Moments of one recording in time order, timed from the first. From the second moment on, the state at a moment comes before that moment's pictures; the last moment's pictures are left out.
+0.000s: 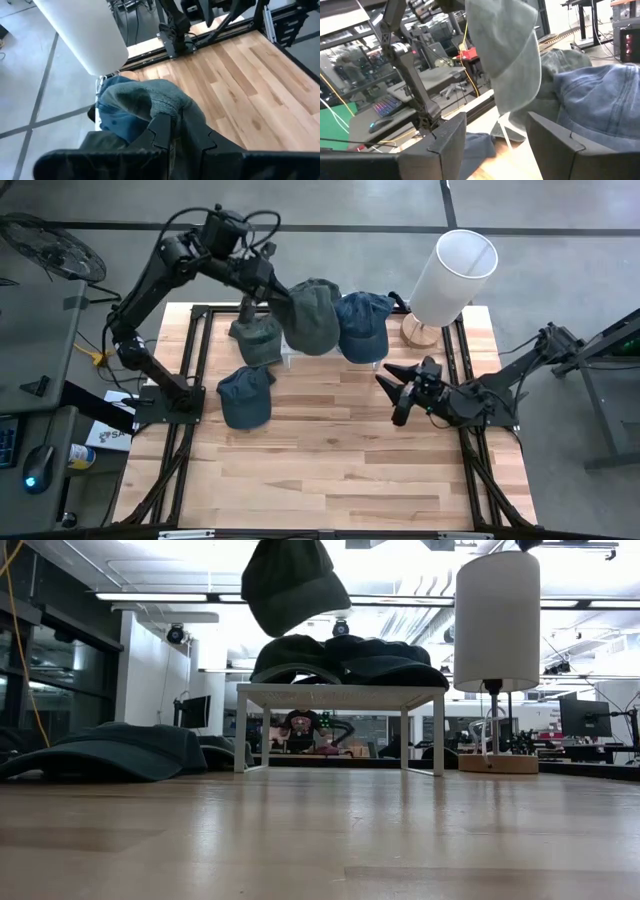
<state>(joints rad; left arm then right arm) 0.59 1.57 2.16 -1.20 0.57 0.67 0.53 1.05 0.80 0.18 1.08 0.46</state>
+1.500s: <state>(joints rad) 0.75 1.87 2.33 -1.29 0.68 0.71 0.51 1.07 0.80 0.17 1.09 0.47</state>
